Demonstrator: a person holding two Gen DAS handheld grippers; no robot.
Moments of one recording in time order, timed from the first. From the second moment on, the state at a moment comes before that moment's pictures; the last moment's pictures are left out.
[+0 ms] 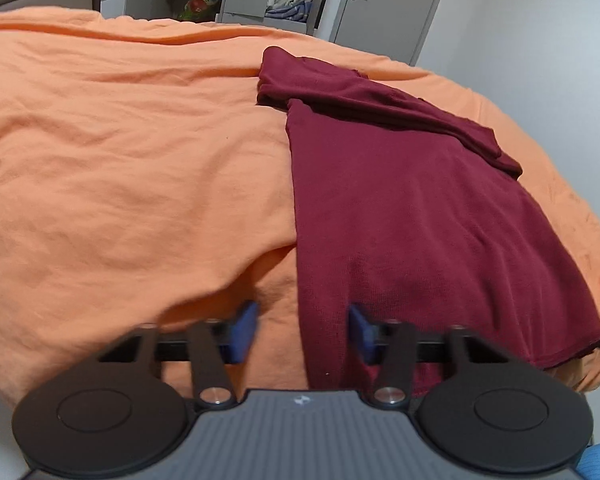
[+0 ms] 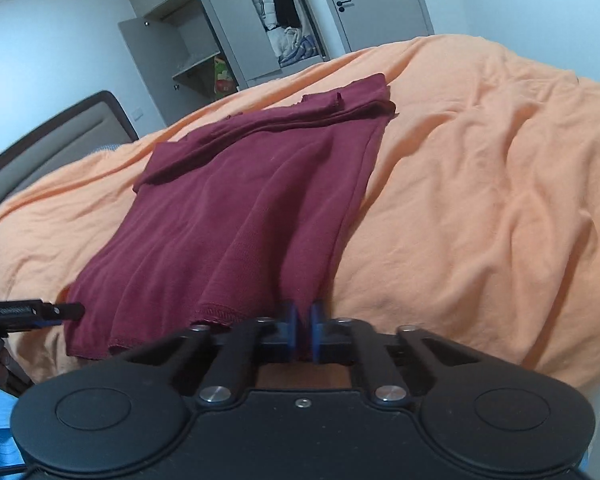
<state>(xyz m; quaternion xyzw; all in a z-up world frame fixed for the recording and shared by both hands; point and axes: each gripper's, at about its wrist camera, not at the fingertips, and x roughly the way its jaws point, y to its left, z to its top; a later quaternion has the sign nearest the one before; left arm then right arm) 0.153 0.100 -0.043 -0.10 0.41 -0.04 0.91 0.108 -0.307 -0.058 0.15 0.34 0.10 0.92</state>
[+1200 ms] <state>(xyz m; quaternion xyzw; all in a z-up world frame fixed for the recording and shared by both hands) 0.125 0.015 -0.008 0.11 0.31 -0.07 0.94 0.064 -0.264 -0.058 -0.29 0.21 0.23 0.91</state>
